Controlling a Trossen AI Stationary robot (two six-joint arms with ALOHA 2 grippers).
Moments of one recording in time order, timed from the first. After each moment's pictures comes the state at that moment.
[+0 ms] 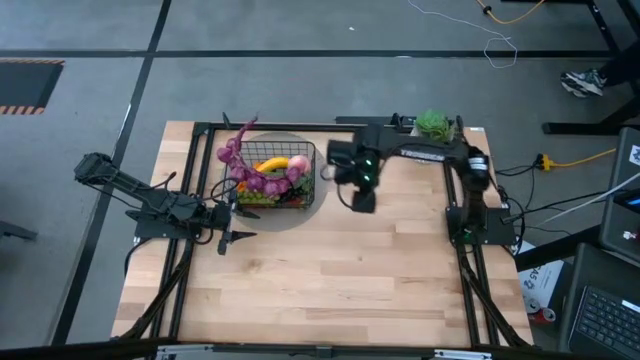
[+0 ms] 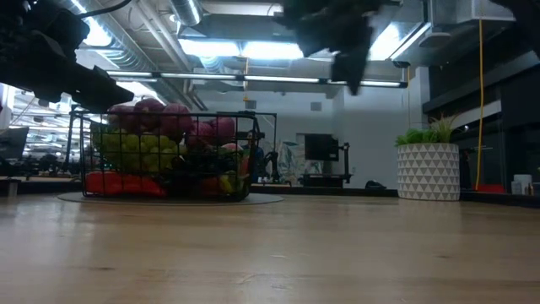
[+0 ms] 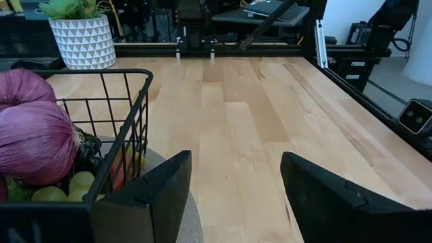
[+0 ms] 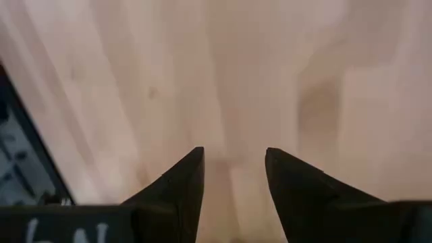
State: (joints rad) left arm -0.38 0.35 0.01 0.23 -0.35 -0.07; right arm -0.18 1.95 1.91 -1.56 -0.24 -0.03
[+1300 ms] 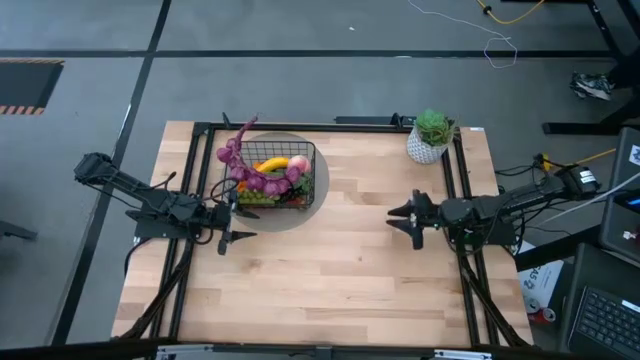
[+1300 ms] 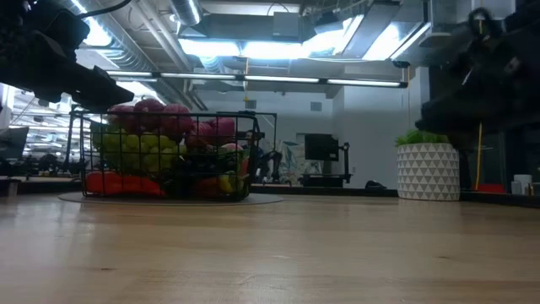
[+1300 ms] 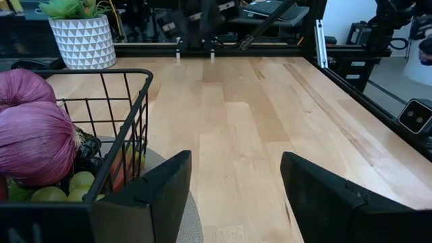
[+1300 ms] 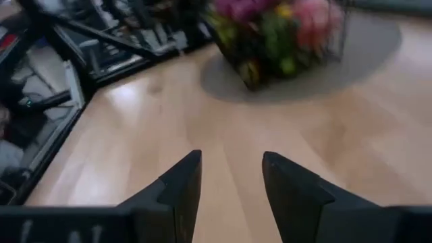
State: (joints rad) left arm -0.38 0.35 0.01 0.23 -0.35 -0.07; right arm 0.22 0.63 0.01 0.36 0.27 0.46
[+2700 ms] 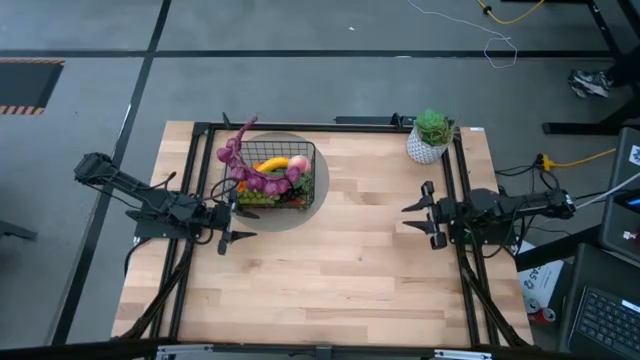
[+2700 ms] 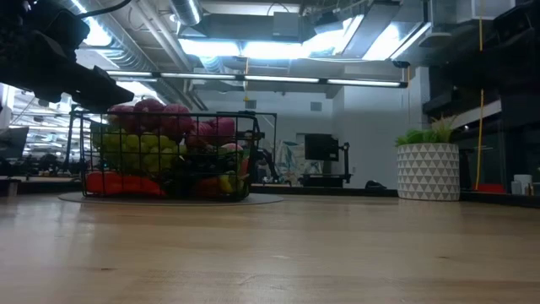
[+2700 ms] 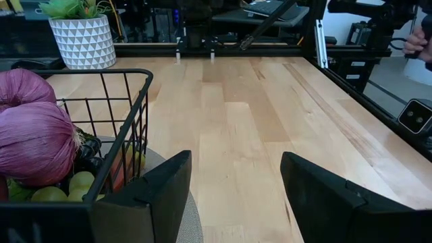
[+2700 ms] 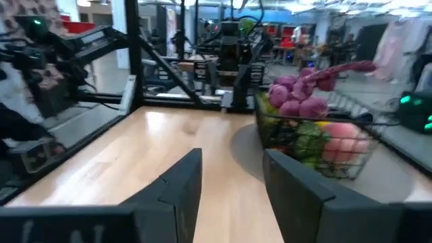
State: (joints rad) left arm -0.38 0.35 0.01 0.23 -0.35 -0.07; right arm 0.17 0.01 0.01 0.03 0.06 -0.04
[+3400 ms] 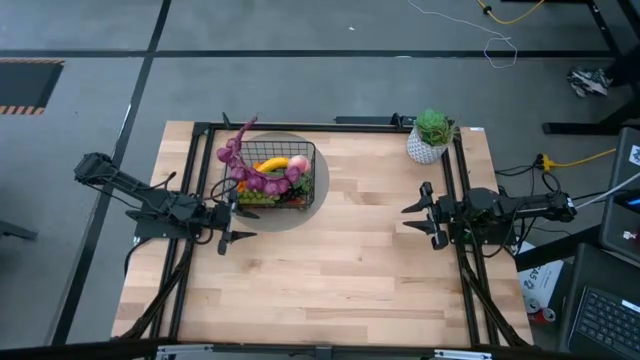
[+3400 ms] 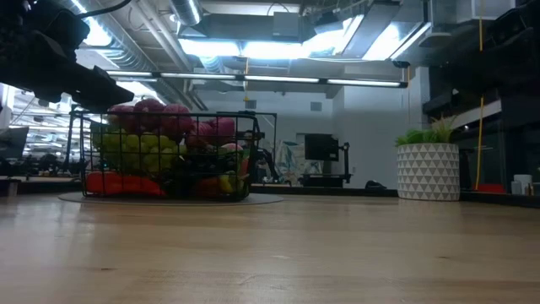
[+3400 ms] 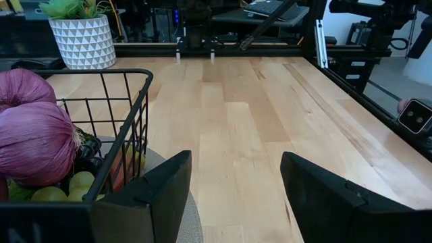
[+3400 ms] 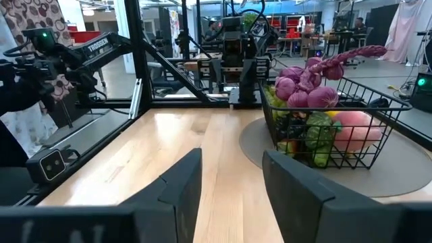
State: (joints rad) left arm -0.38 0.35 0.01 0.23 -0.35 -0.07; right arm 0.13 0.01 0.01 0.01 0.00 0.05
